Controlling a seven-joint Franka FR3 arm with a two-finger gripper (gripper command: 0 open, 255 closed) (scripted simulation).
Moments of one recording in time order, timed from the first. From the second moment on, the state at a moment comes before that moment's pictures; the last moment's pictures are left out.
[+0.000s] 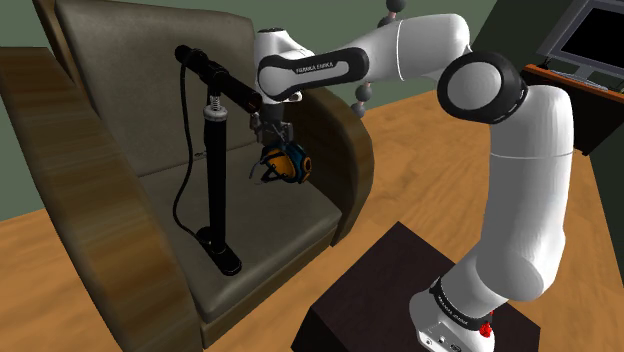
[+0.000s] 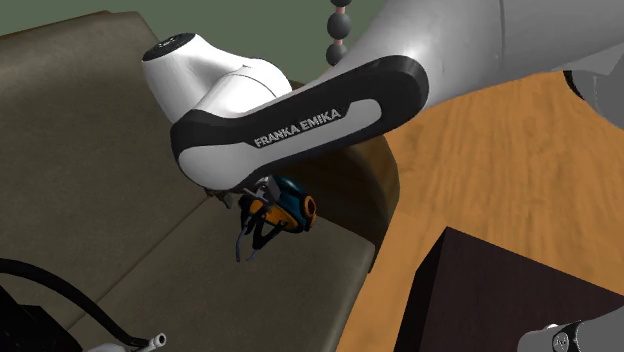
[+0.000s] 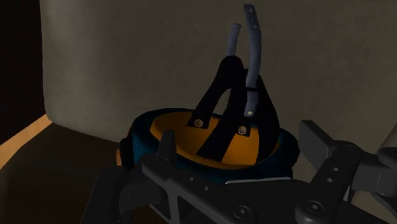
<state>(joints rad) -0.10 0.56 0.29 -1.50 -0.25 1.94 1.53</state>
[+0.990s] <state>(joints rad) -0.09 0.66 0.27 -1.46 -0.27 2.01 1.58</state>
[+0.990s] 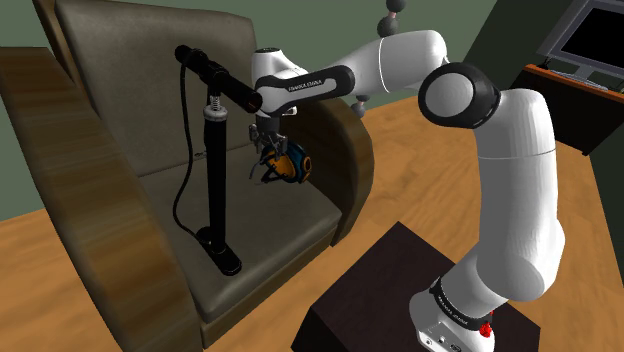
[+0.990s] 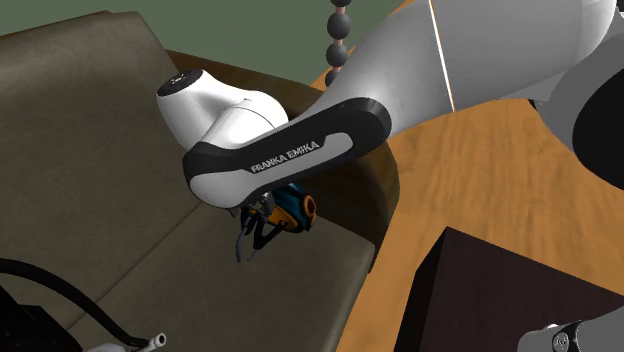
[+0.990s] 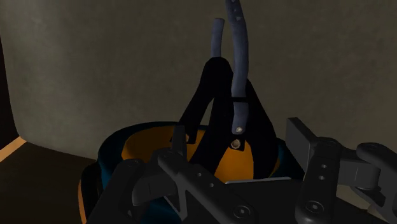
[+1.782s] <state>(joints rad) -0.09 0.63 0.27 -1.44 -0.26 1.95 1.57</state>
